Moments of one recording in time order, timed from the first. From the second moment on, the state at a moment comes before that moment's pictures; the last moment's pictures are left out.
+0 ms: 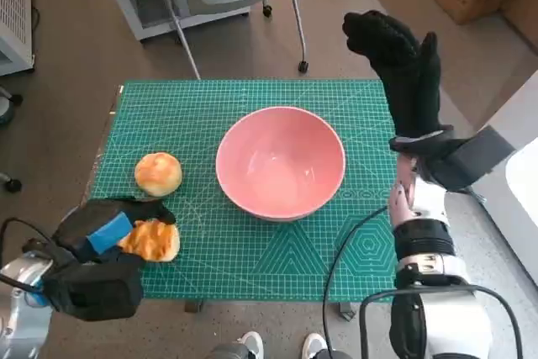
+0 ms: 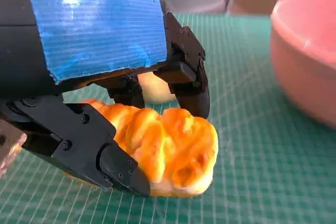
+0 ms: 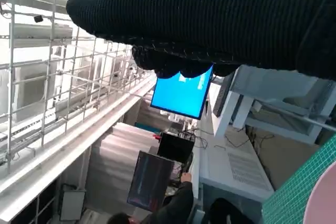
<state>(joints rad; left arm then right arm) 0.07 0.78 0.13 -0.27 0.45 -0.05 -0.46 -0.99 -0.12 -0.26 1.10 0.23 -0.82 0.53</state>
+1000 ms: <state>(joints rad) -0.54 0.69 -0.05 -0.29 0.48 -0.03 -0.44 -0.99 -0.12 -0.27 1.11 0.23 -0.82 0.53</state>
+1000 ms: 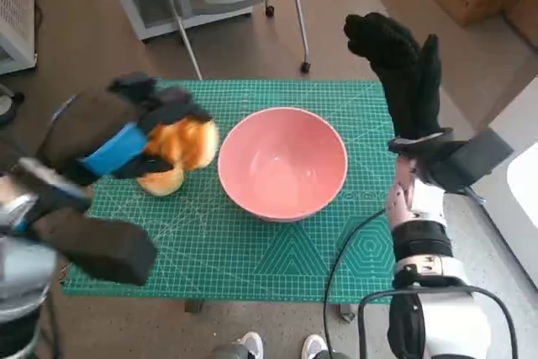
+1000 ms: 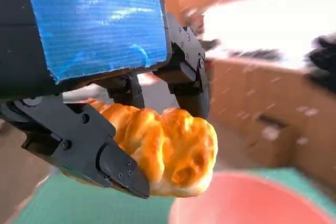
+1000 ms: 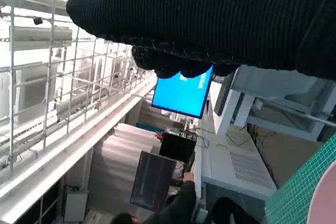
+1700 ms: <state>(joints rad) -0.76 0.41 -0.30 0.30 0.51 -0.24 -0.31 -0.96 -0.14 -0.28 1.09 0.27 -0.82 0.56</state>
